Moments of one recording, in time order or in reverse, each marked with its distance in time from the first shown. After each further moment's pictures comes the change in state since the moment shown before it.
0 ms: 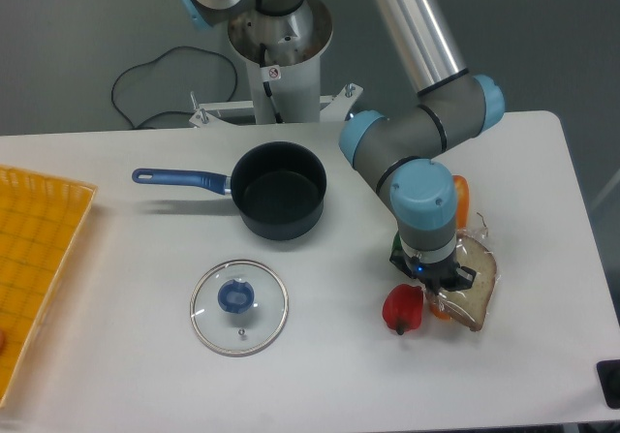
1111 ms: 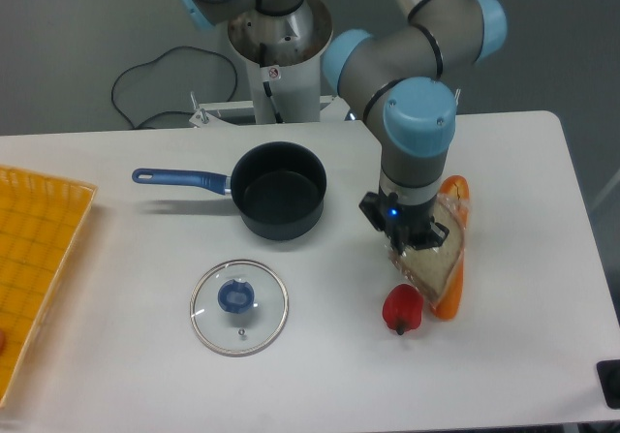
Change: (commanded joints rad) arm 0.000 0.219 0.017 -0.399 -0.146 0.166
